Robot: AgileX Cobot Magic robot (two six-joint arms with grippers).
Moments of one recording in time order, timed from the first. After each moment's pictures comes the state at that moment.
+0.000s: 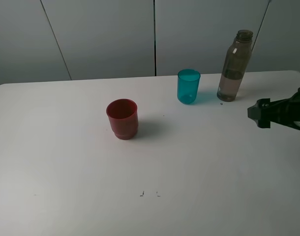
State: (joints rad) left arm 0.05 0.00 -0.52 -0.05 1.09 0.14; right arm 0.11 1.27 -0.36 0.17 -0.06 -0.12
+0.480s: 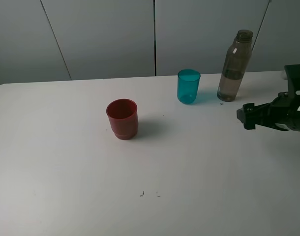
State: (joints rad) left arm 0.05 0.00 -0.52 -0.05 1.09 0.14; right arm 0.13 1.50 -0.36 0.09 -0.33 -0.08
